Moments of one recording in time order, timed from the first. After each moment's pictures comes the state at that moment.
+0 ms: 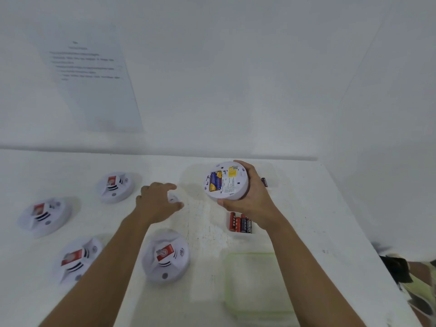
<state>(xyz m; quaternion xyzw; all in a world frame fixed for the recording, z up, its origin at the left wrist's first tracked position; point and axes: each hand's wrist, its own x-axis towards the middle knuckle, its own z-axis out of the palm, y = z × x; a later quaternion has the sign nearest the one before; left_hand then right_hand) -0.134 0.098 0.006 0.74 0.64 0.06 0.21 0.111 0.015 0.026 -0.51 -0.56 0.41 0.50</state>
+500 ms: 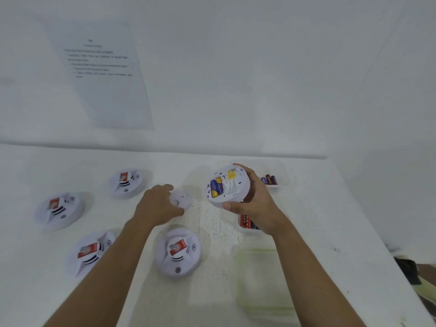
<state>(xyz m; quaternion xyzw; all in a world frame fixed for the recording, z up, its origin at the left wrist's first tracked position) -0.156 0.088 0.001 0.73 0.64 0.10 0.22 0.093 0.010 0.015 -0.45 -0.53 0.51 0.51</state>
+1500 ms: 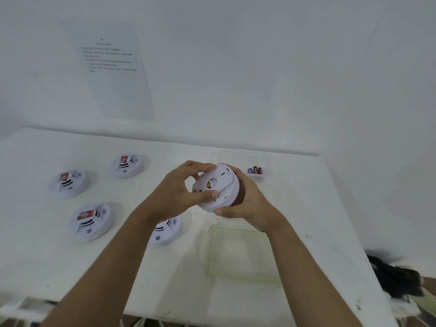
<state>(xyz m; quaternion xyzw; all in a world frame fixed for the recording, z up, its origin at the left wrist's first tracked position) -0.083 -0.018 0.074 0.78 0.43 0.32 0.32 0.124 -0.043 0.034 -0.35 -0.57 0.59 0.45</state>
